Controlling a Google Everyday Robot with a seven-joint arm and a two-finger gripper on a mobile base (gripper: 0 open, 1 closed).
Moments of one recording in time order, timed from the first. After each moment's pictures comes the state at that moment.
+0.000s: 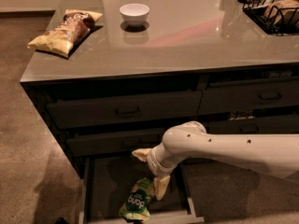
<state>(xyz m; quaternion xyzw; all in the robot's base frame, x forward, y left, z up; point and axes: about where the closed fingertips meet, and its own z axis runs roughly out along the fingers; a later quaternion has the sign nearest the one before) 0.463 -0.004 0.531 -0.85 0.47 0.09 0.21</state>
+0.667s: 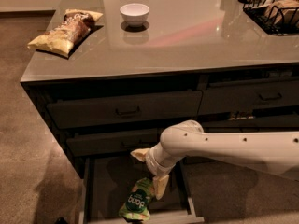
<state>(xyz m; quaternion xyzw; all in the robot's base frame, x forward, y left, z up) 0.465 -0.002 0.527 -0.86 0.46 0.09 0.20</state>
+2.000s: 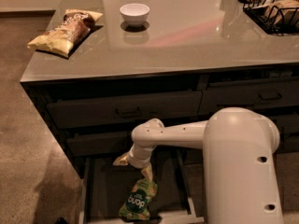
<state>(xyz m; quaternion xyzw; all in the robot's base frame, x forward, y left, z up) 0.541 0.054 0.386 -0.97 0.19 0.09 0.13</state>
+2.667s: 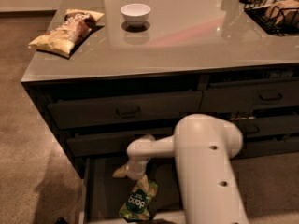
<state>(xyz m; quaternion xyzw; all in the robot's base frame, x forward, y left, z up) 0.540 0.068 0.279 -0.97 0.20 0.10 0.11</state>
